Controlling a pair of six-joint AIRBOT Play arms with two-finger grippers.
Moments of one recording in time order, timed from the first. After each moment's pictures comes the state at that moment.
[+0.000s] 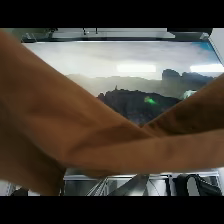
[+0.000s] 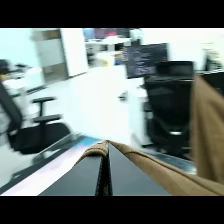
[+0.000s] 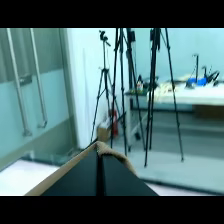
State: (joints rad) left arm 0.63 -0.82 1.74 -0.12 -1.46 -0.88; right arm -0.45 -0.48 1.40 -0.48 0.99 1.07
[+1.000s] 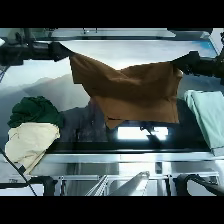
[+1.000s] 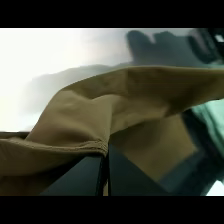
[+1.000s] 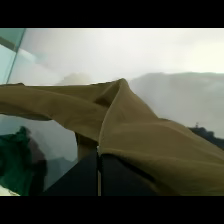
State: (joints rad) left arm 0.04 -1.54 1.67 0.51 -1.22 -1.00; right arm -0.22 -1.21 1.20 -0.44 1.04 1.02
